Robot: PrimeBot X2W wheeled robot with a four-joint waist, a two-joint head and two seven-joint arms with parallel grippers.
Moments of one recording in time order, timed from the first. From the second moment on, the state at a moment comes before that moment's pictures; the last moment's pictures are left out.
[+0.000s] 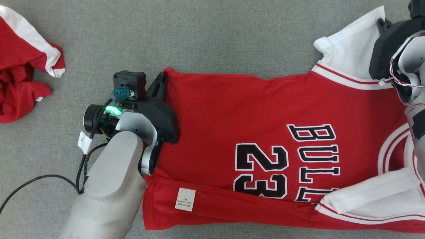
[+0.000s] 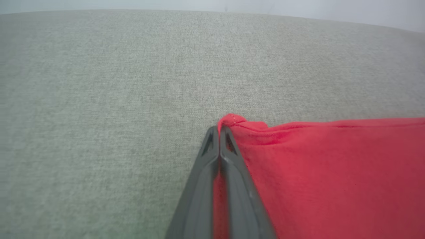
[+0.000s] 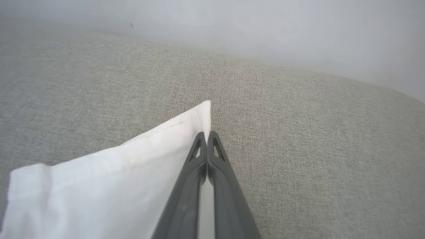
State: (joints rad) left arm -0.82 0.06 -0.41 0.65 -0.41 0.10 0.00; right arm -1.12 -0.35 0.17 0.93 0.17 0.13 0.30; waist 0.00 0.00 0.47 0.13
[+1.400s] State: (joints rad) left arm -0.46 0.10 -0.39 0.65 -0.51 0.14 -0.13; right arm -0.25 -0.41 0.14 0.26 0.43 0.13 0.29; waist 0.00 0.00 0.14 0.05
